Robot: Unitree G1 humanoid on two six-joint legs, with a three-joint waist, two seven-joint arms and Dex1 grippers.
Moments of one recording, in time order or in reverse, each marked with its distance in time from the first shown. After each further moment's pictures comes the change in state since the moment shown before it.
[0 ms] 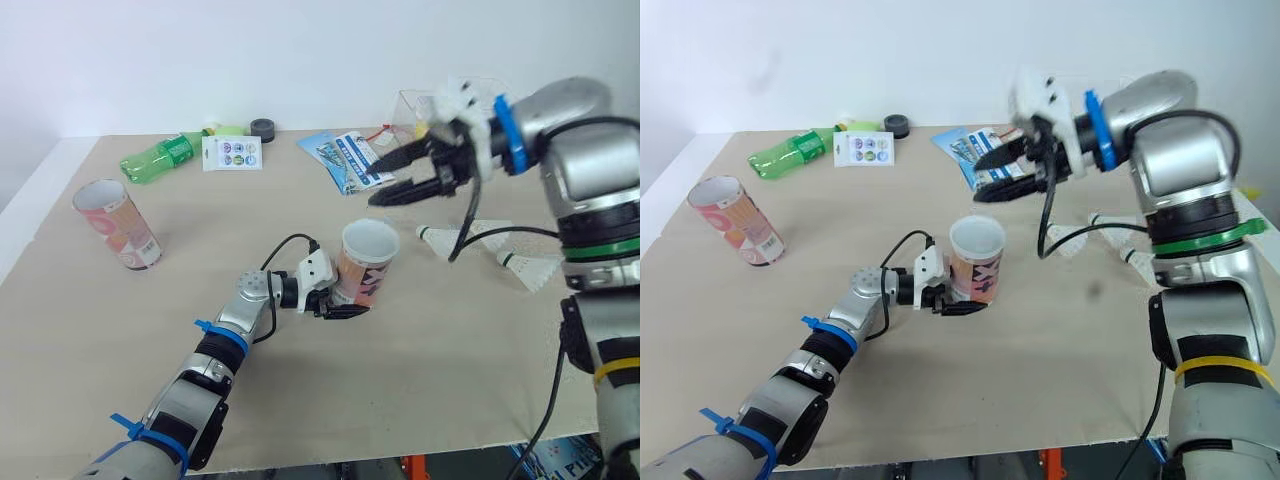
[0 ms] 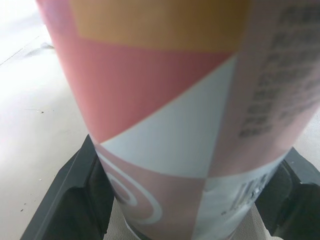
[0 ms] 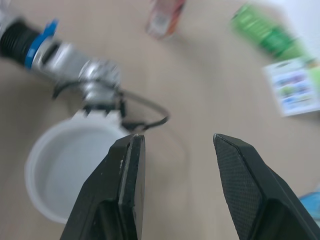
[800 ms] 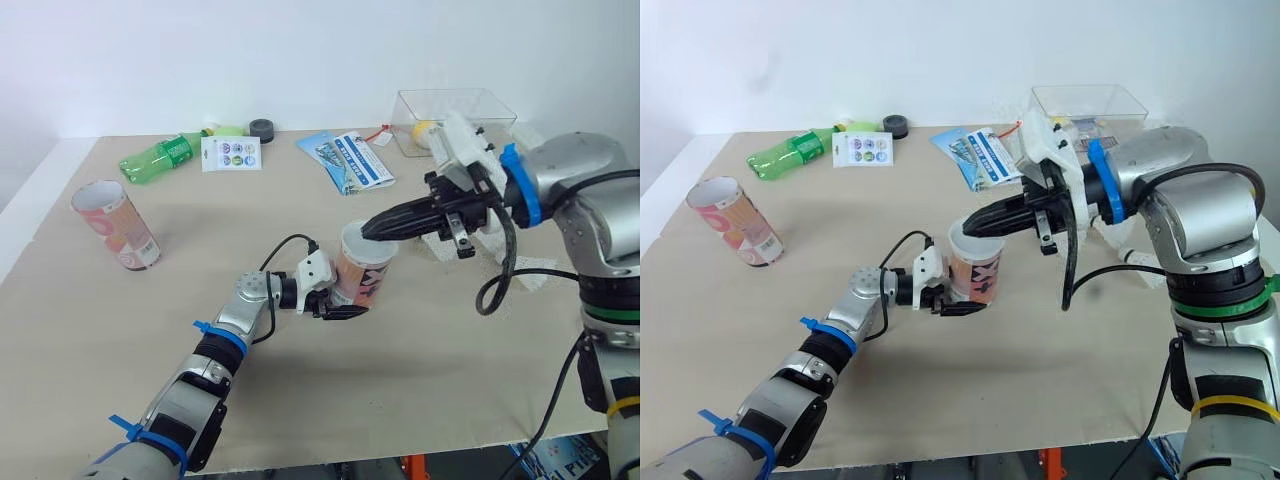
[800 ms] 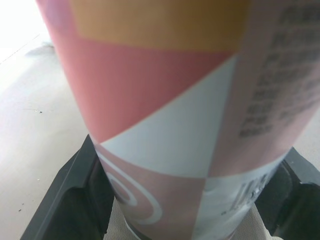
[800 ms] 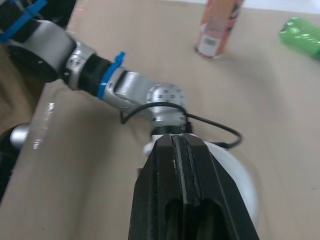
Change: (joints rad) left arm 0.009 0.004 -0.001 -0.018 -0.002 0.016 -0.001; right arm 0.274 -0.059 -0.047 -0.466 0.229 0.294 -0.084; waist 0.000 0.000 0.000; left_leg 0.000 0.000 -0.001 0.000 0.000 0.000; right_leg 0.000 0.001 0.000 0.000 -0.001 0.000
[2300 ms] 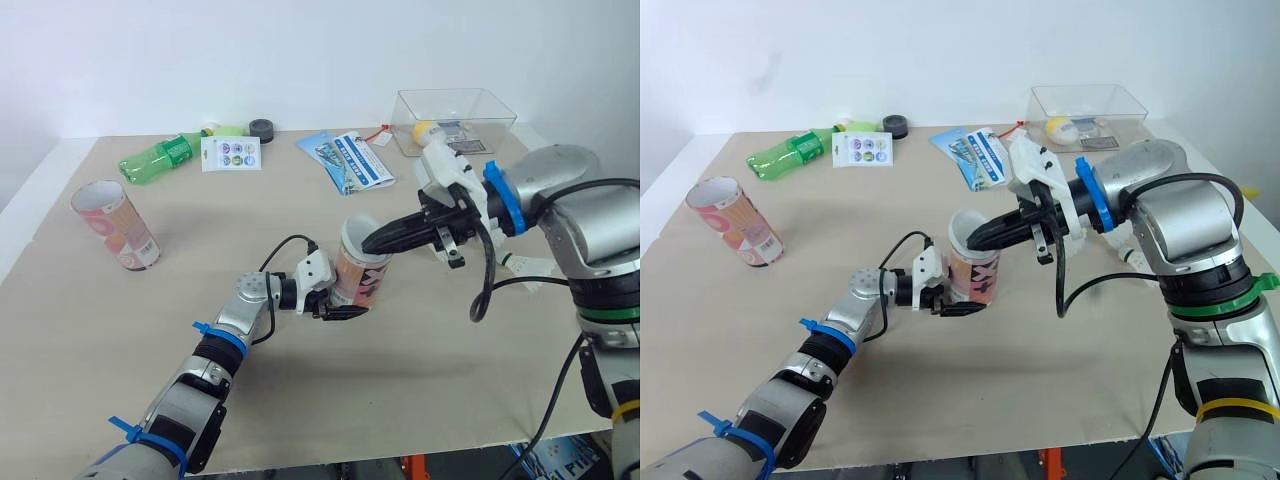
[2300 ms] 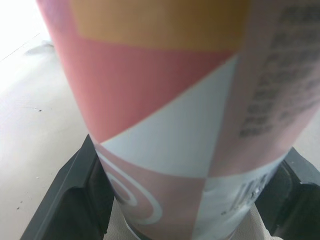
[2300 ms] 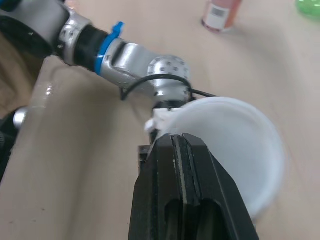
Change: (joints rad) left arm 0.010 0.002 0.000 -0.015 -0.005 0.009 0.000; right arm -0.023 -0.020 0.072 0.097 -0.042 -0.084 0.027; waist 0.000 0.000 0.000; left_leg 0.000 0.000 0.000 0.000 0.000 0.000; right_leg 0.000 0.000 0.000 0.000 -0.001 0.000
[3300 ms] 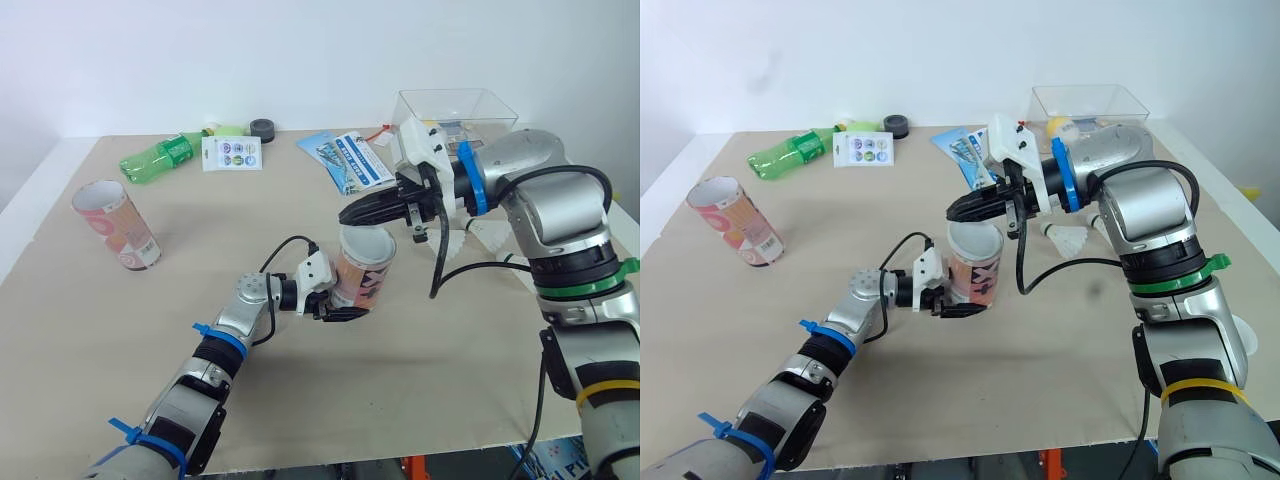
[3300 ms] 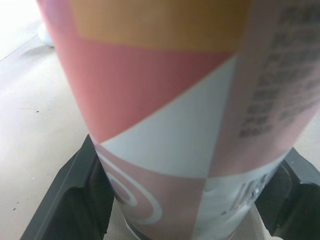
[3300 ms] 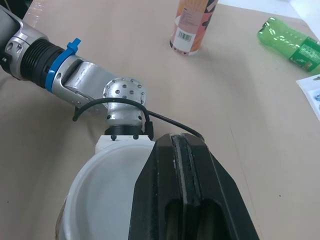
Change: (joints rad) left arm 0.007 -0.001 -0.004 -0.012 0.000 0.000 -0.003; right arm -0.061 0.155 0.012 0.152 -0.117 -0.148 -0.048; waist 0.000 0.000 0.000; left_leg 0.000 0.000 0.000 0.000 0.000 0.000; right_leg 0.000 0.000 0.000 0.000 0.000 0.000
